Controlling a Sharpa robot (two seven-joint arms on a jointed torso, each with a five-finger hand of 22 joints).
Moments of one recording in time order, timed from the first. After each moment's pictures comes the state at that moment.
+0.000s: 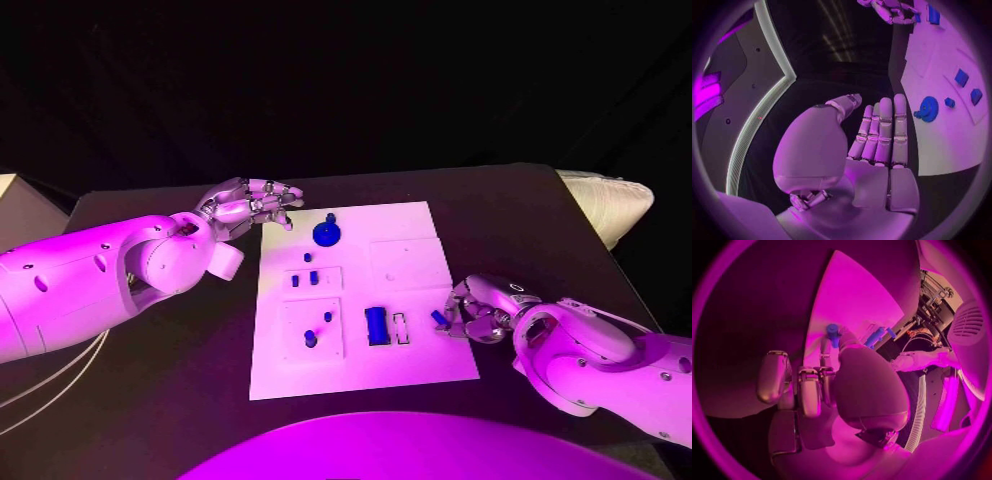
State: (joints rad) left arm 1.12 -0.90 -0.05 1.43 -0.10 -0.03 0.29; left_hand 1.35 -0.19 0.52 0.08 0.27 0.83 0.21 0.34 0.23 0.88 0.15 0.46 0.09 0.86 0.09 1.14 0.34 0.18 0.80 0.19 0.87 0.62; right arm 0.99 -1.08 -0.20 1.86 -1.50 -0.46 -0.46; right_hand 1.37 -0.13 0.00 0.28 0.20 1.04 0.07 0.38 0.62 1.47 0.00 1.53 1.31 1.47 -0.06 1.57 1.31 0.08 1.44 0.05 1.18 1.31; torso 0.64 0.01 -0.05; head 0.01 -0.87
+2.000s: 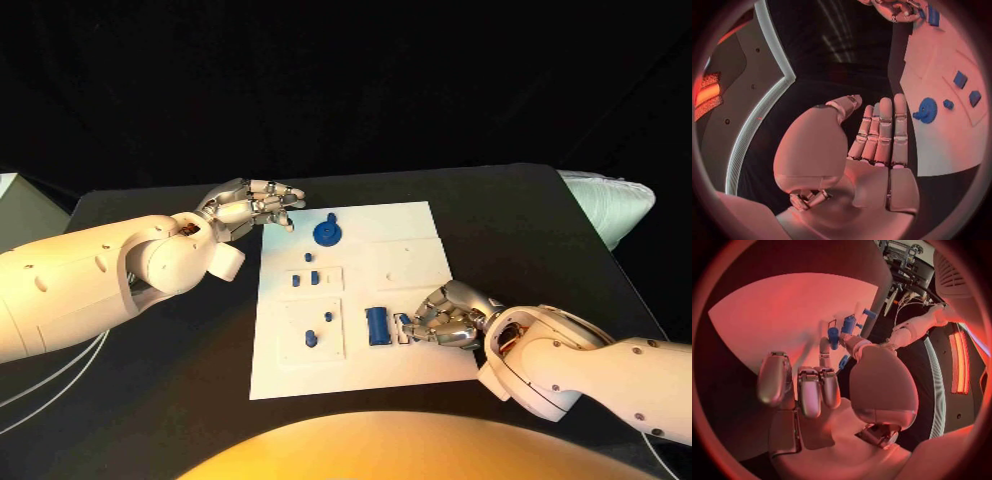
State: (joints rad) left arm 1.12 -0.90 -0.05 1.44 -0.11 -0.03 0.28; left_hand 1.35 -0.18 0.53 0.09 0.27 0.83 0.21 0.35 0.23 0.87 0.15 0.46 0.09 0.86 0.09 1.14 0.34 0.18 0.81 0.19 0.87 0.62; right arm 1.01 -0.99 -0.21 1.90 -1.07 -0.54 -0.43; right_hand 1.12 -0.24 0.50 0.20 0.26 1.07 0.05 0.40 0.52 1.46 -0.01 1.55 1.31 1.47 -0.07 1.57 1.31 0.08 1.46 0.03 1.19 1.31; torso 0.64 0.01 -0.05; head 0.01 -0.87
